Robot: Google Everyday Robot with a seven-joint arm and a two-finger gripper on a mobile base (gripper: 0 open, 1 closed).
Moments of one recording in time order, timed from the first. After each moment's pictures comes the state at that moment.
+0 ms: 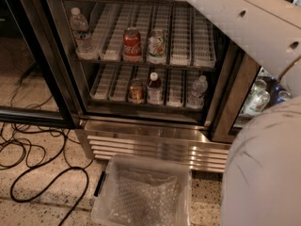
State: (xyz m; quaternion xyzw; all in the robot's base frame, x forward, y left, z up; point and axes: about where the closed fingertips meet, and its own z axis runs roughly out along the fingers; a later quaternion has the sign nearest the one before) arm 0.848 -0.032 1.092 -0.15 0.76 0.03 0.63
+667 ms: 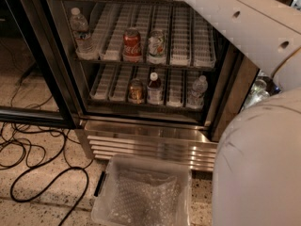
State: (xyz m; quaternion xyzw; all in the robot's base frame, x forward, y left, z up) arm 0.862 -0.040 1.087 -0.14 0.76 0.02 0.63
